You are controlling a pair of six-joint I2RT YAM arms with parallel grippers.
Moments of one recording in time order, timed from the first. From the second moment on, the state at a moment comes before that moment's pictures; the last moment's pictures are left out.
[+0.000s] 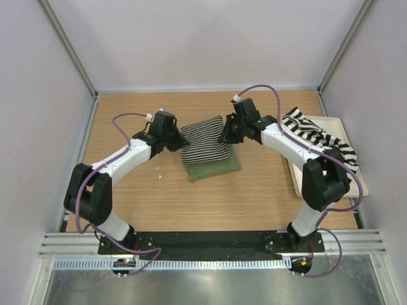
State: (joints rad) left arm -0.44 1.55 1.08 -0.28 0.00 -0.95; right arm 0.51 1.71 1.35 -0.44 -0.18 0.59
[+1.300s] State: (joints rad) left arm -0.54 1.66 1.09 -0.22 -0.04 -0.96; right arm 0.26 1.72 1.17 -0.30 -0.47 0.59
